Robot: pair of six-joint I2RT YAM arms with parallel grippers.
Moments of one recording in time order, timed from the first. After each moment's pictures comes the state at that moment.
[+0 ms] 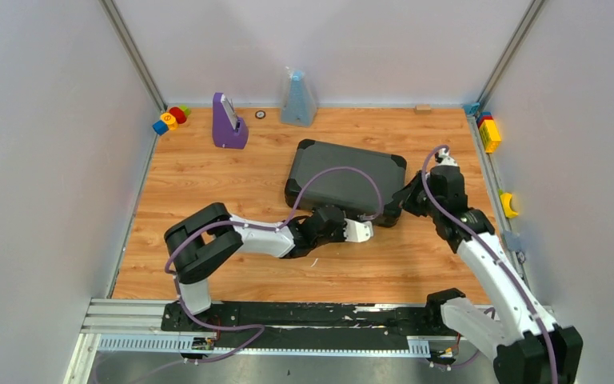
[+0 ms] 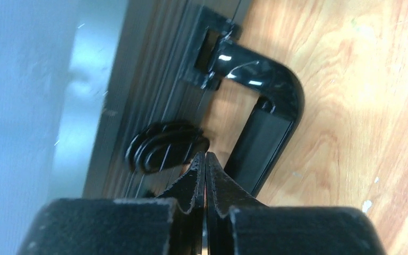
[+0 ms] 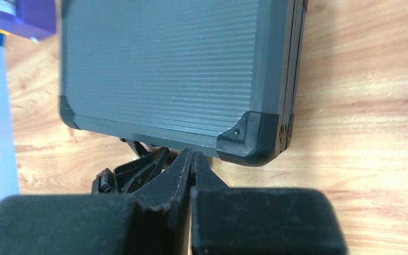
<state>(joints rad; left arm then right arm) -1.06 1.83 0.91 0.29 -0.19 0.61 0.25 0.97 0.77 -0.45 -0.06 0.65</state>
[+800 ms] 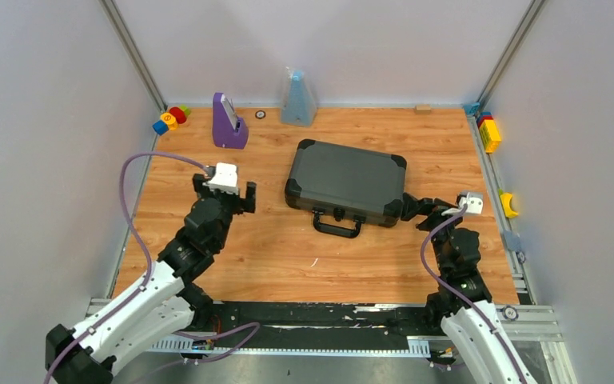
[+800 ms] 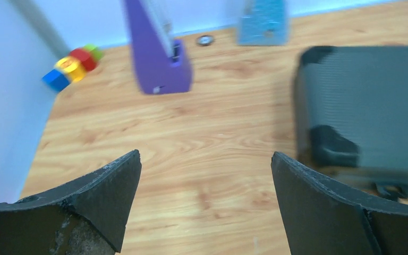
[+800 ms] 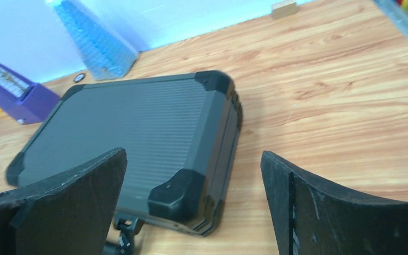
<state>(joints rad) -0.69 0.72 0.53 0.07 -0.54 0.07 0.24 0.32 0.20 0.11 0.17 0.37</state>
